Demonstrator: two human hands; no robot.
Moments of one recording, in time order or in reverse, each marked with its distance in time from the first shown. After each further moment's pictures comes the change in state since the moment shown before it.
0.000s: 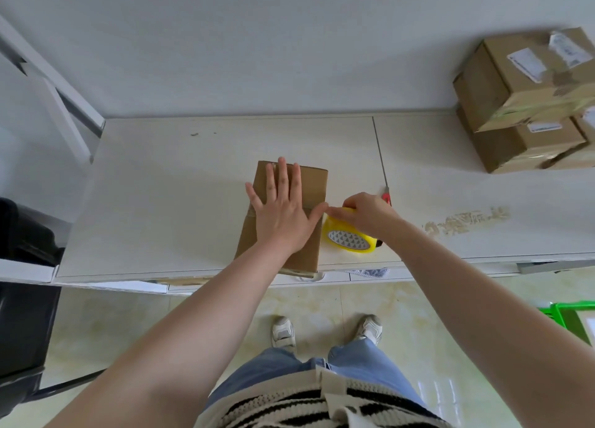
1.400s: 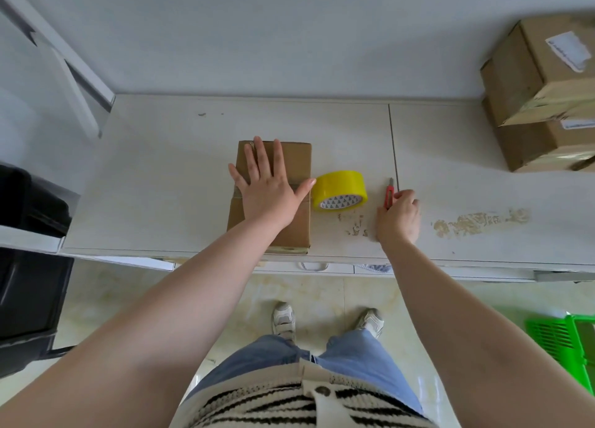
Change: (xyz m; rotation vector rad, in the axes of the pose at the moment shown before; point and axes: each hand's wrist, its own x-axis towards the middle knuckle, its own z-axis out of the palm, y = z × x) left_hand 0.018 -0.013 0.002 -0.001 0.072 -0.191; right_hand 0.024 0.055 0.046 0.343 0.486 0.444
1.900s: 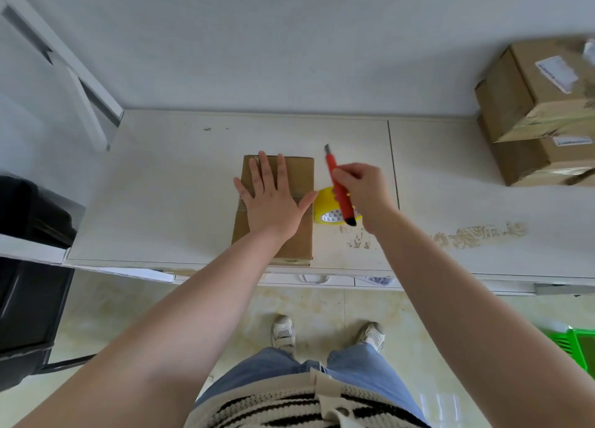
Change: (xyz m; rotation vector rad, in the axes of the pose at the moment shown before) left_hand -0.002 -0.001 -0.004 -0.002 -0.028 -0.004; right_hand -0.044 -0.106 -0.049 0.610 -0.446 -0.197
